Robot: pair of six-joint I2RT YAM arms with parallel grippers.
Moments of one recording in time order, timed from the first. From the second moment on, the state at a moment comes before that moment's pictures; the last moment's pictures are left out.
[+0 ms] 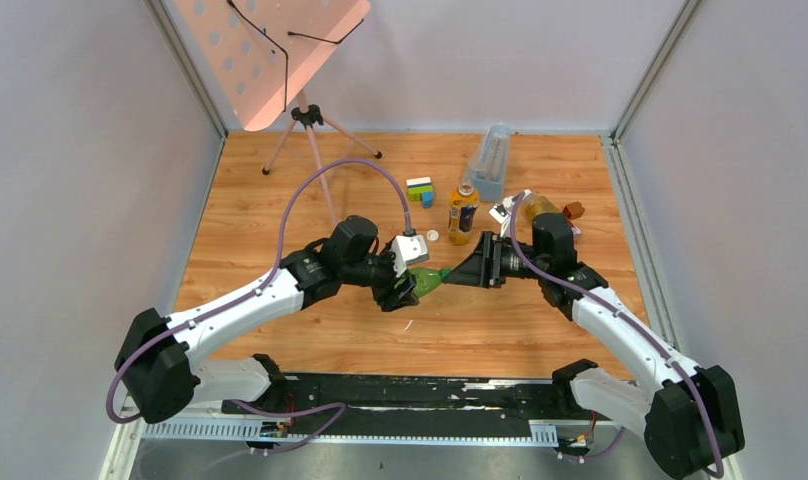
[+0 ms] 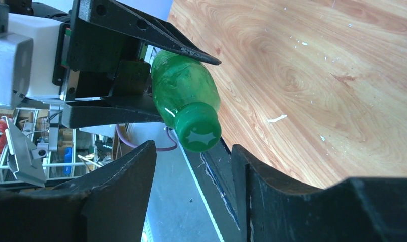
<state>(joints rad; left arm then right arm) -0.82 1.22 0.86 -0.29 0.46 0.24 0.38 1.03 0.62 -0.03 -0.87 0.71</state>
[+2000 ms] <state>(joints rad) -0.84 1.14 0.84 -0.38 0.52 0.33 0.53 0.95 0.59 0.11 -0.80 0.47</state>
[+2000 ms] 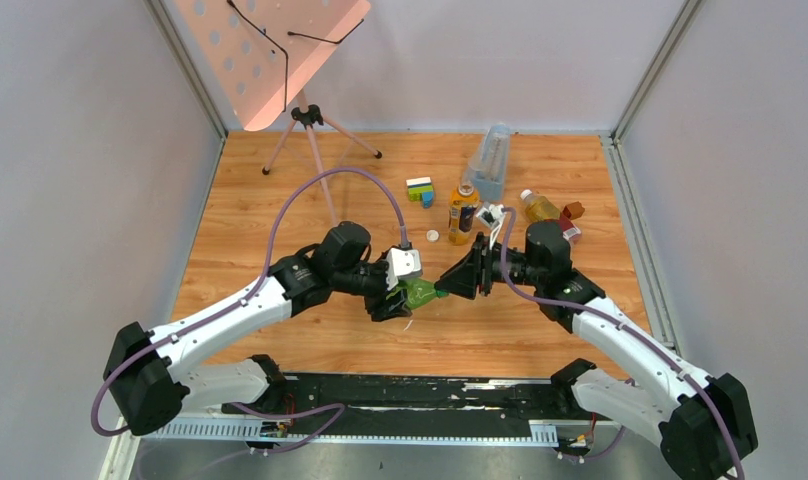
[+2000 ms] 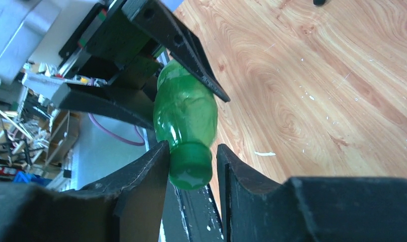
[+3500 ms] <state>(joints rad) -0.86 1.08 0.84 -0.42 0.49 0.33 0.51 0.97 0.62 0.06 -0.91 0.60</state>
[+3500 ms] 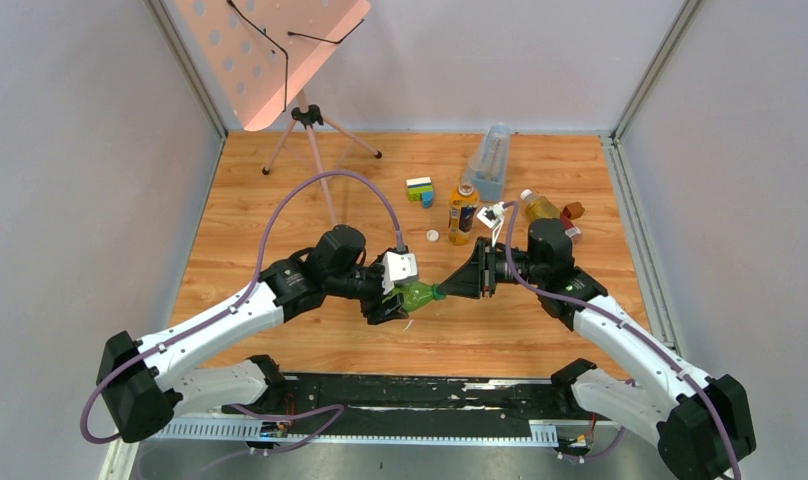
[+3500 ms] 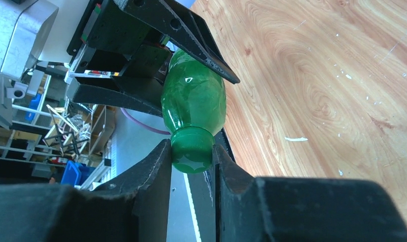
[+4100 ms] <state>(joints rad) -0.80 1.10 0.85 -0.43 0.63 0.28 0.56 0.88 0.58 0.10 -0.89 0.27</state>
